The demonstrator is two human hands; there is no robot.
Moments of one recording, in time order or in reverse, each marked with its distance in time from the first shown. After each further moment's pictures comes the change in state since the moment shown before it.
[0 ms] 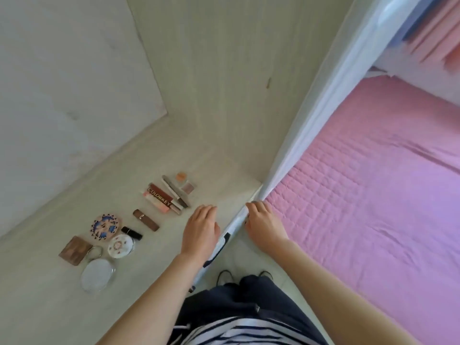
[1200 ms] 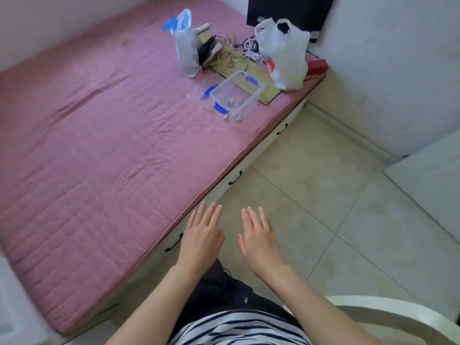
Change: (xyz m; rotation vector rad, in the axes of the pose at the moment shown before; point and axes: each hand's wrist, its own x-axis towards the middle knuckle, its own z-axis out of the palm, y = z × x) left_hand -0.238 0.469 0.193 0.189 -0.571 1.502; right_hand -0.524 0.191 0.053 0.325 0.433 1.456
